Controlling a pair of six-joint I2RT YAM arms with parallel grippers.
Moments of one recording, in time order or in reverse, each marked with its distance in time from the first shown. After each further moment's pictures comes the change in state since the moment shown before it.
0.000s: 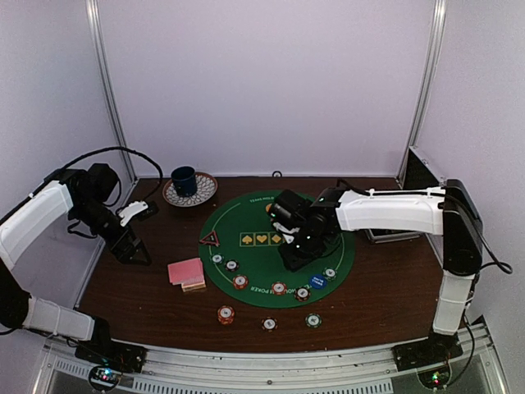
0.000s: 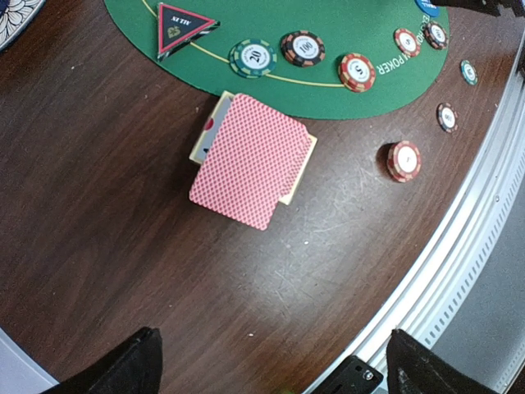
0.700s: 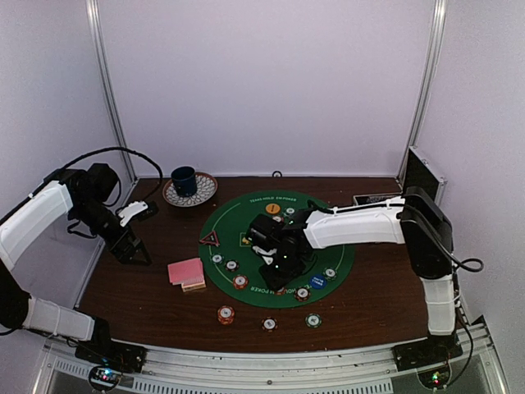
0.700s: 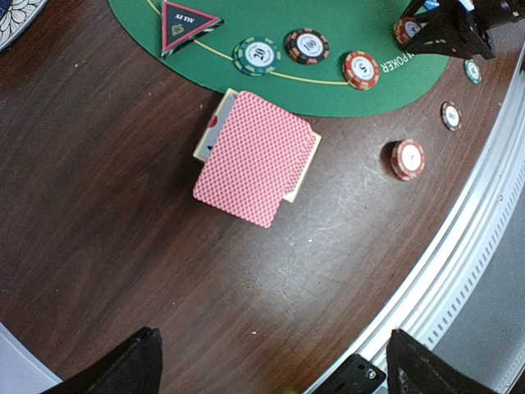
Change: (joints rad) left arm -0.002 -0.003 0.000 0.000 -0.010 0.000; right arm 0.101 0.216 0.111 0.042 -0.073 0.001
